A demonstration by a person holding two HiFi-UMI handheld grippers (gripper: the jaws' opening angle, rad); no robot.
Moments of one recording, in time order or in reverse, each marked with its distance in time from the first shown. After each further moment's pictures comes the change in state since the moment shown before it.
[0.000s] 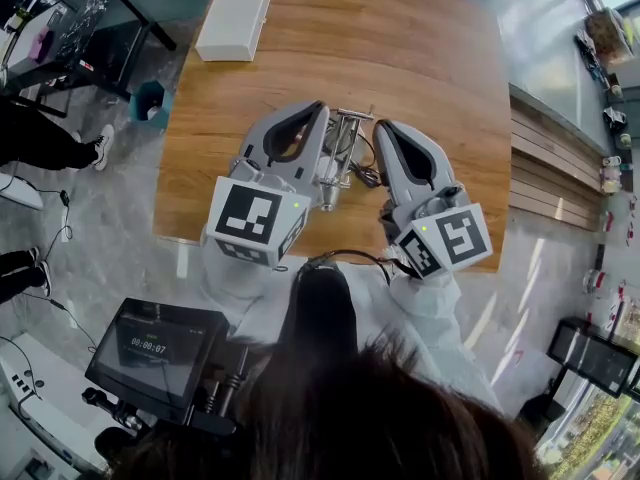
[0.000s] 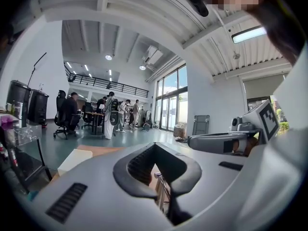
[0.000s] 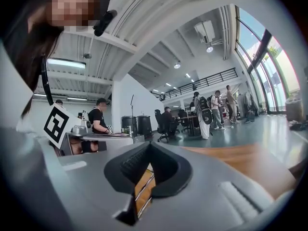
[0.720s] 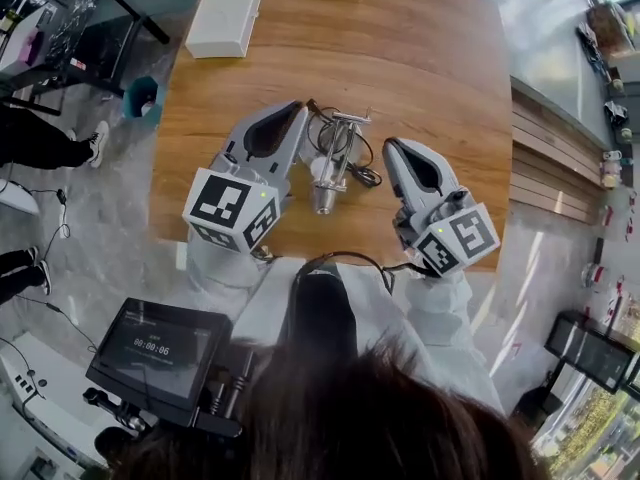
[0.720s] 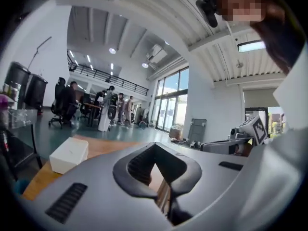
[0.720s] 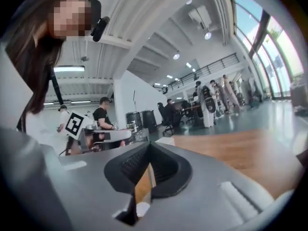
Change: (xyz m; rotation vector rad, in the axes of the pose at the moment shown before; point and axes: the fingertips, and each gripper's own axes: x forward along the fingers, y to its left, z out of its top) left arm 0.016 0.033 -0.034 -0.102 0.022 -0.061; right arm -0.011 -0.033 -0.048 0.107 0.084 0.080
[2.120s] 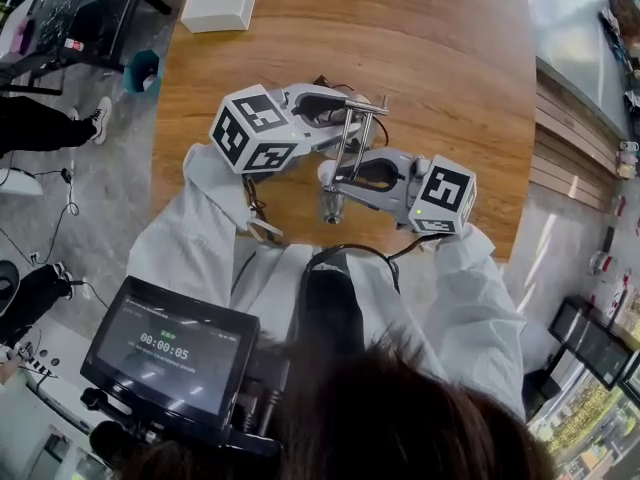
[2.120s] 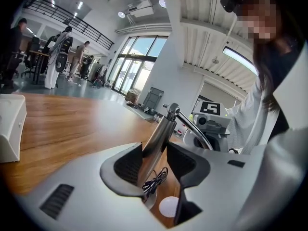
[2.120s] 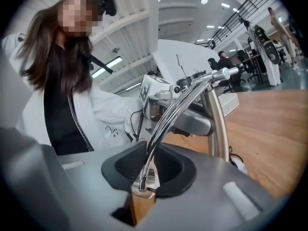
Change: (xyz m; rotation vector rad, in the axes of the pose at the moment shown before) left arm 0.059 -0.042 -0.108 -0.038 0.484 -0.605; right arm 0.022 0.080 -0.108 0.013 0.415 0.738
